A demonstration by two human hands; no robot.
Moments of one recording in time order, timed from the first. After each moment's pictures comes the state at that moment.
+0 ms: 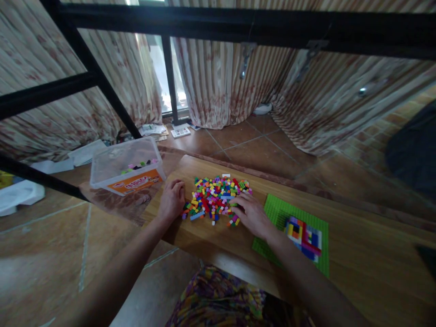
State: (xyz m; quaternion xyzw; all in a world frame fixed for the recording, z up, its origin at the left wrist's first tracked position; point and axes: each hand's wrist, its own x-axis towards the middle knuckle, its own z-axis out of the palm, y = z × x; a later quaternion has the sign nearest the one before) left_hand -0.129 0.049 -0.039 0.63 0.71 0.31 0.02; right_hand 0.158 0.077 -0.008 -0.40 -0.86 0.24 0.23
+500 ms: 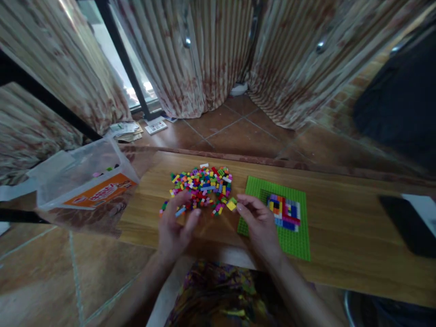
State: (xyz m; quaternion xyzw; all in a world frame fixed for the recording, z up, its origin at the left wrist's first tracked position) left_hand -0.035 -0.012 0.009 0.64 0.60 0.45 0.15; right_hand 0.171 0.001 0.010 -0.51 -0.45 0.48 0.55
